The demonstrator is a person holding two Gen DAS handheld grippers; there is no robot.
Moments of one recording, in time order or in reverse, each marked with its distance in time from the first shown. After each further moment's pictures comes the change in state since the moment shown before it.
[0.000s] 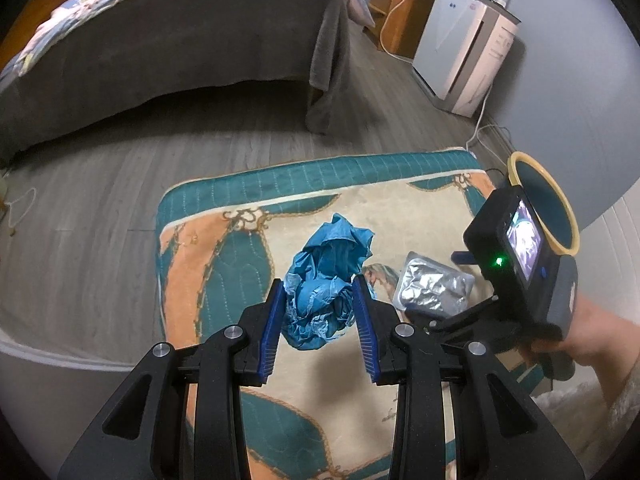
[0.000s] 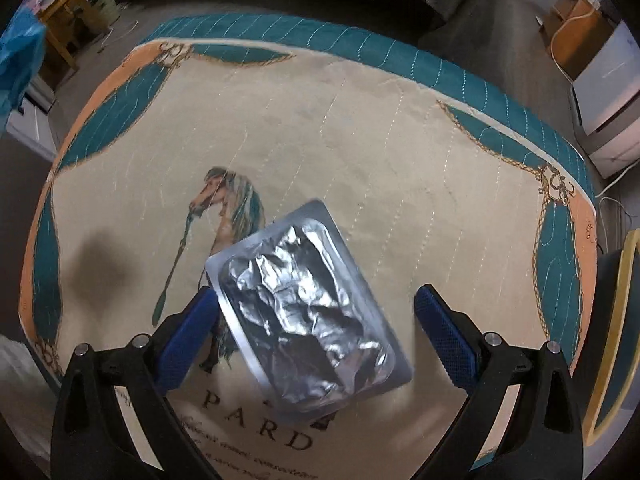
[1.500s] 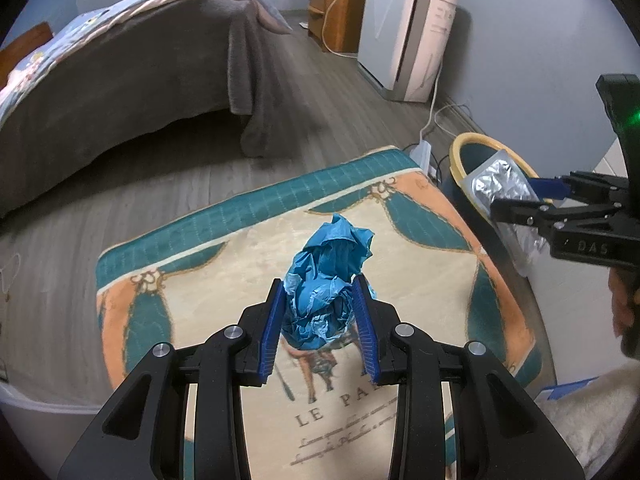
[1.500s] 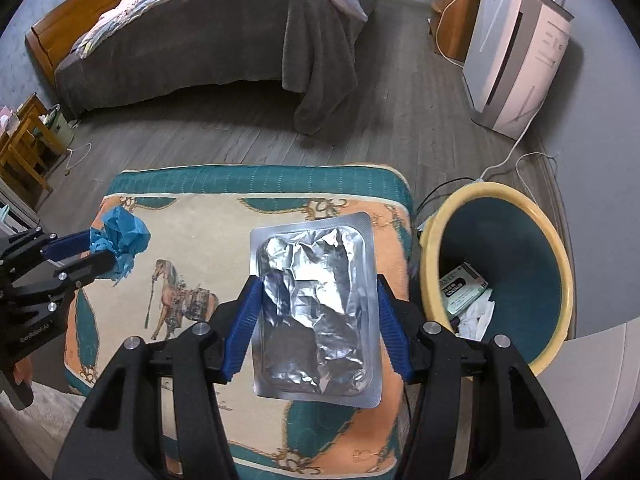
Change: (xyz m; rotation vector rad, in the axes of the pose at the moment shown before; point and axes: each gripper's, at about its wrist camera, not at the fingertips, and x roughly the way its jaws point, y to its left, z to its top) left arm 0.021 -0.129 0.029 0.180 -0.026 -0.024; right arm -0.172 -0.145 -0.060 0.324 -0.251 -0.070
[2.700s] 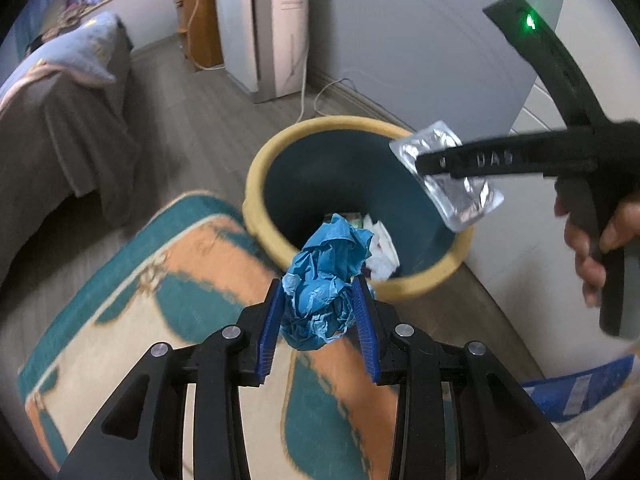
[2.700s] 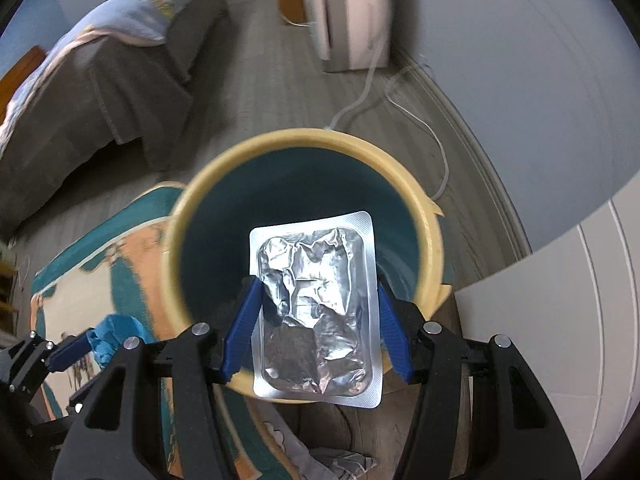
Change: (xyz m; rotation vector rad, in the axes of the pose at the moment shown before) left arm 0.098 -0.225 0.061 0.317 -0.008 -0.179; right arm 0.013 -0.237 -0.049 0.466 0.022 -0.164
